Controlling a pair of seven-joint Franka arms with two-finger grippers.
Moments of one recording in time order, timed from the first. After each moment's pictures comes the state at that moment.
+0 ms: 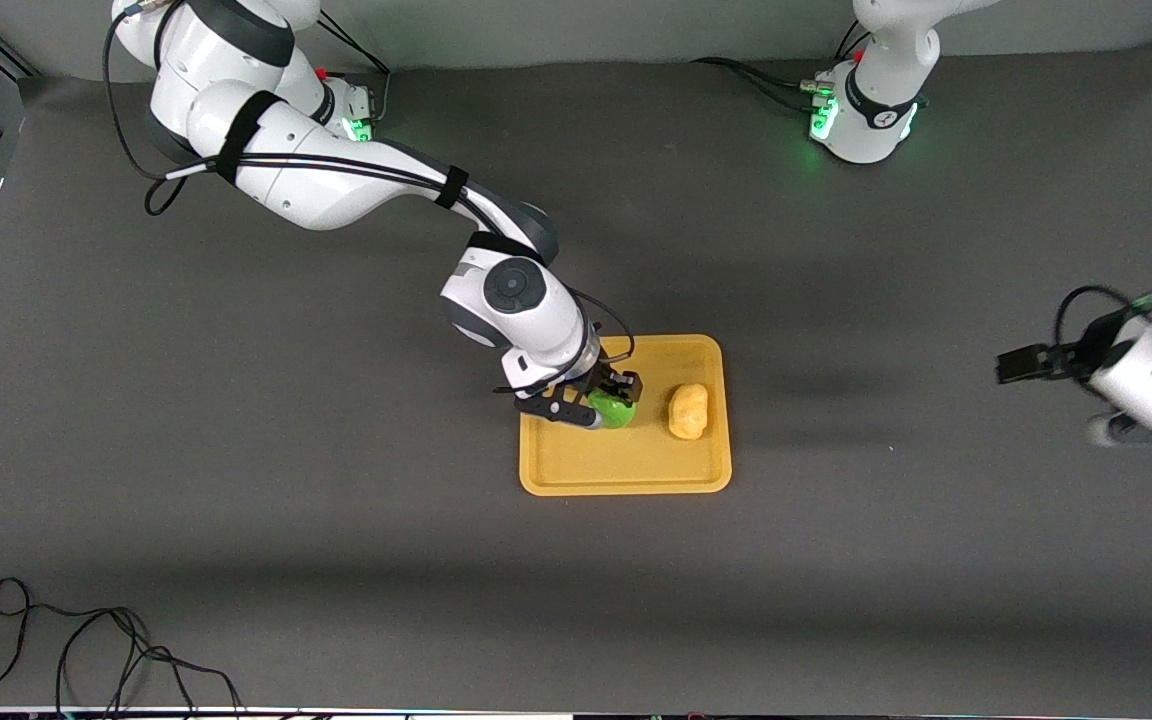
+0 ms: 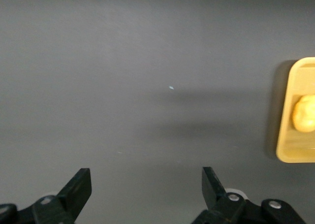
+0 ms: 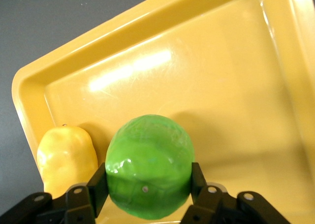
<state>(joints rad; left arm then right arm) 0.34 0.19 -0.34 -1.61 0.07 1.72 -0.01 0.19 0.97 0.72 -1.45 -0.63 2.45 1.37</state>
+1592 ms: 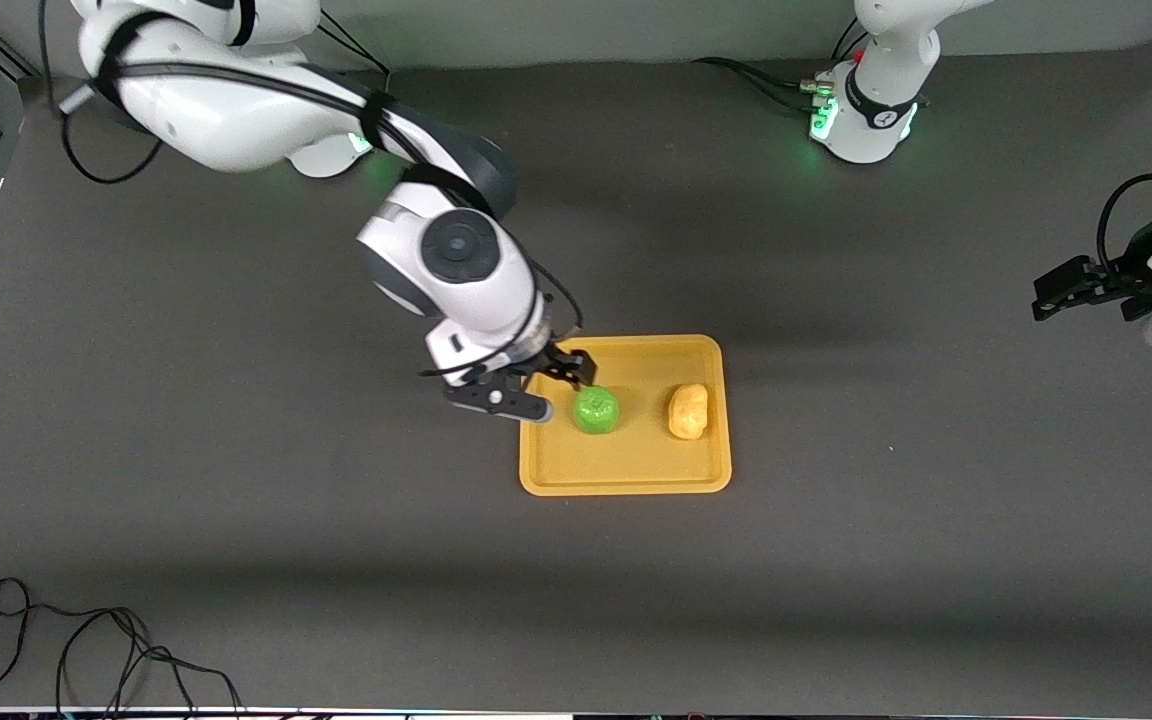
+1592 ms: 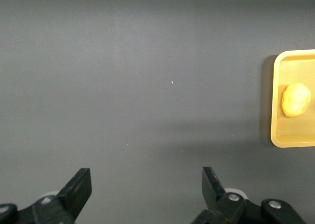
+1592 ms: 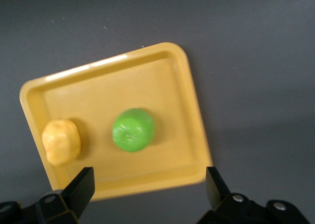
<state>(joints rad) 0.37 -0.01 -0.35 -1.73 0.00 1.72 0.04 0.00 0.76 0.92 -1.31 -0.52 1.83 1.09</state>
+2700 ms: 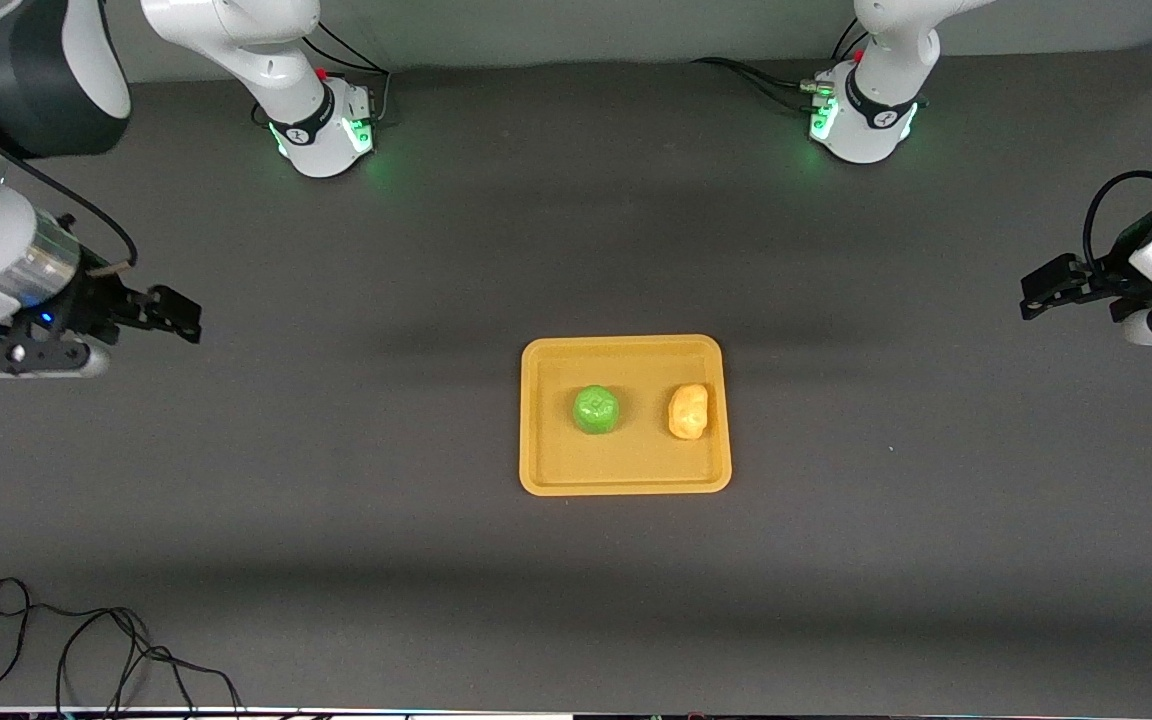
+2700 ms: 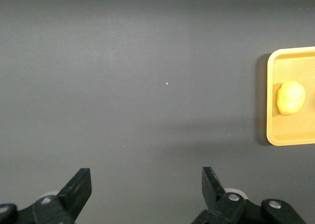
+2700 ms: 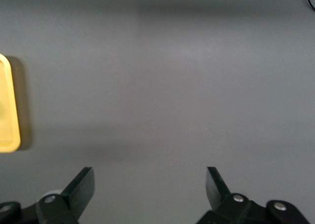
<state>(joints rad) 0.35 -0.02 -0.36 -1.73 0.00 1.72 0.04 0.02 0.01 0.07 -1.72 -0.05 1.69 0.10</state>
